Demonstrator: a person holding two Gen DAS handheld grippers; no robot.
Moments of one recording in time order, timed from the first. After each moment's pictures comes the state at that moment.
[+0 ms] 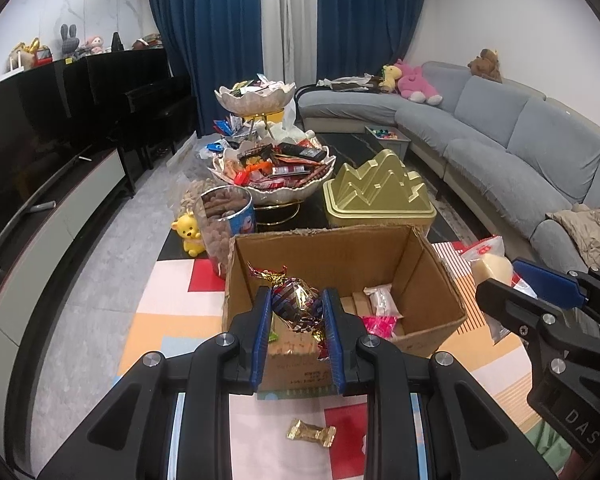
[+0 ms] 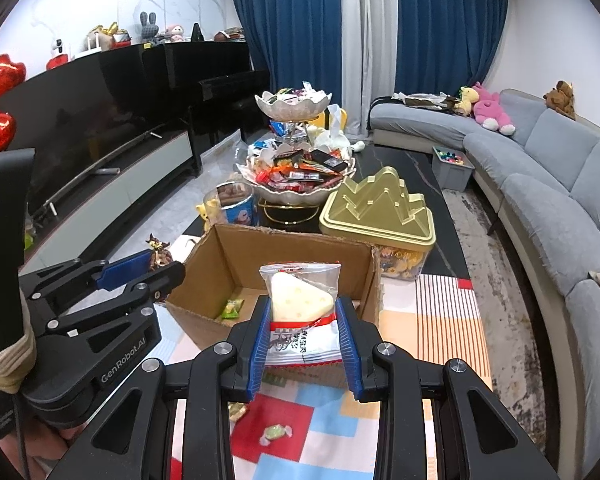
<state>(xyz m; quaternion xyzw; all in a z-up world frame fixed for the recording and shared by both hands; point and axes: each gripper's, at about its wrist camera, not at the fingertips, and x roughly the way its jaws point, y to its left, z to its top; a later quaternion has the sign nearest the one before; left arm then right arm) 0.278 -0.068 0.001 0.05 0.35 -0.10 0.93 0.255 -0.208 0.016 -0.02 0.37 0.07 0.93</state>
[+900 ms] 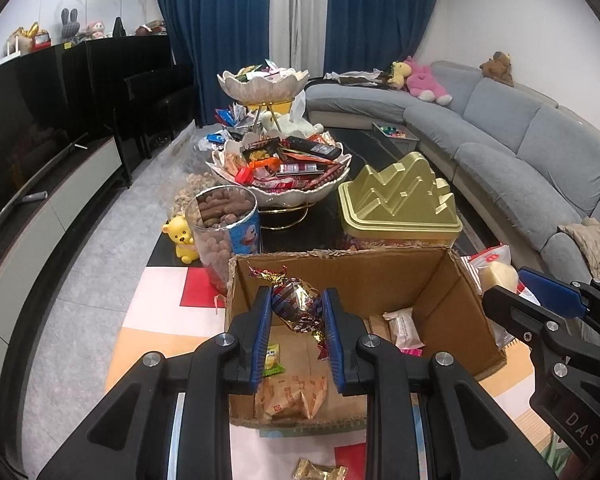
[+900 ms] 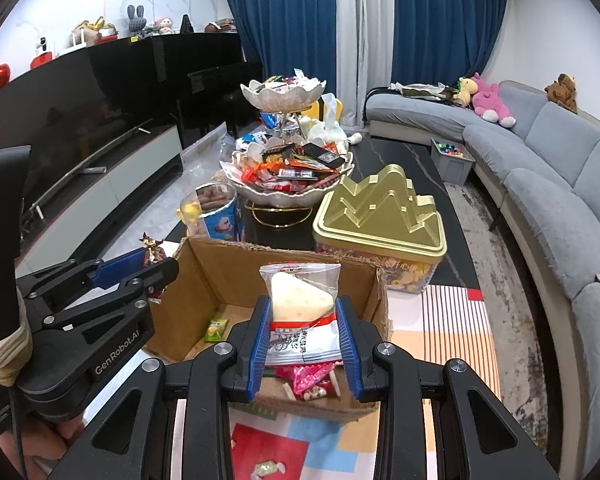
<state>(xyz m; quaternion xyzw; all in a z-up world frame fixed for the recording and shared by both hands) 0.345 -0.061 -0.023 0.03 0.36 -0.10 0.93 0.314 -0.205 -0.006 -0.02 0.38 0.06 0.92</state>
